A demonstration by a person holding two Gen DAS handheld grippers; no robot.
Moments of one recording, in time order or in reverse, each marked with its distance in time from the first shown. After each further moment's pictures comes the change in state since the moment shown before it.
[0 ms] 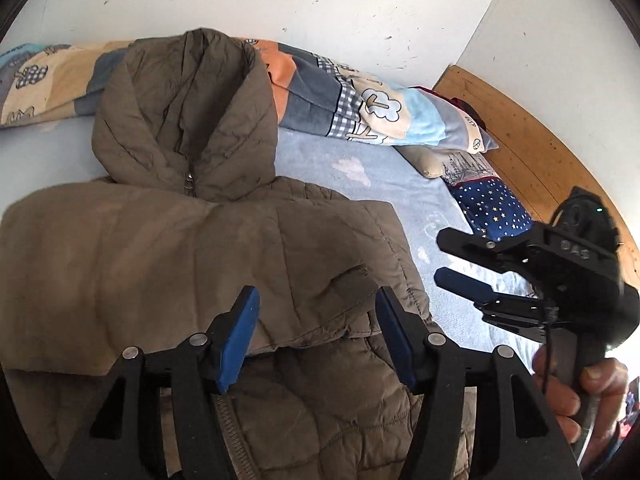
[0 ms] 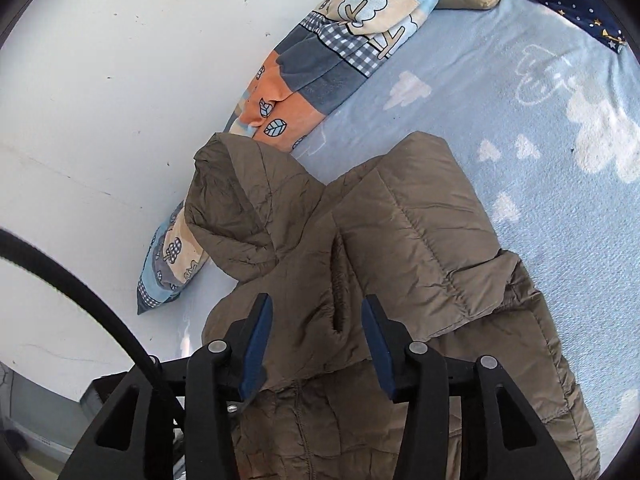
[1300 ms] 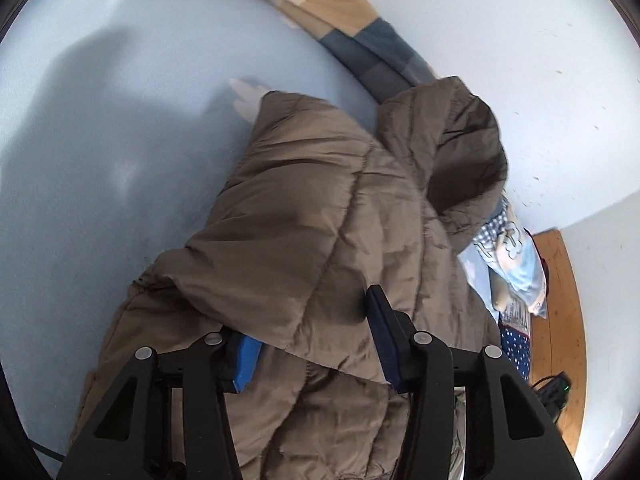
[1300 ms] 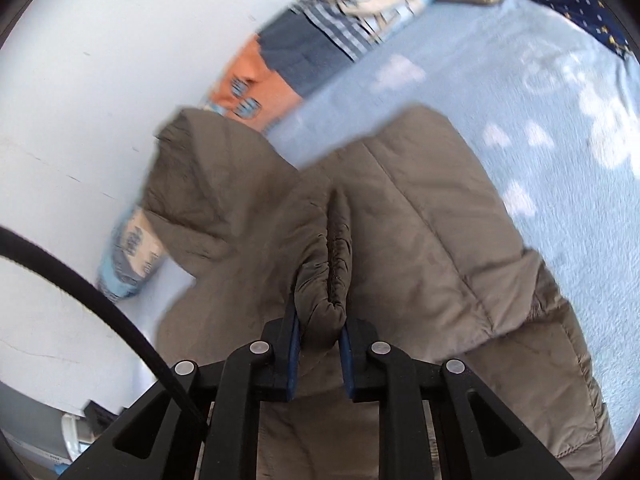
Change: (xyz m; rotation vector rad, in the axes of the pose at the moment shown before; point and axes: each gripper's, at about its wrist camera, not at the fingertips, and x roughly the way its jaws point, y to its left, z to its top) left arm -0.057 0.247 -0.056 -0.733 -0.054 0.099; right arm 0.064 -0.010 -0.016 -0.041 0.027 -0.178
